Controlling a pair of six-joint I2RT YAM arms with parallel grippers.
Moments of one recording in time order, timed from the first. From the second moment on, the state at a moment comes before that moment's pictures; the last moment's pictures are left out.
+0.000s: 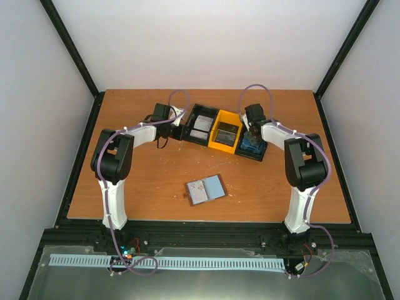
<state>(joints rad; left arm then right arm) -0.29 2.07 1.35 -0.14 0.42 -0.01 0.27 1.96 1.31 -0.41 0.33 -0.41</state>
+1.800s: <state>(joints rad) -0.29 1.62 1.16 -0.19 0.44 -0.21 0.27 1.31 1.13 -0.58 -0.35 0.19</state>
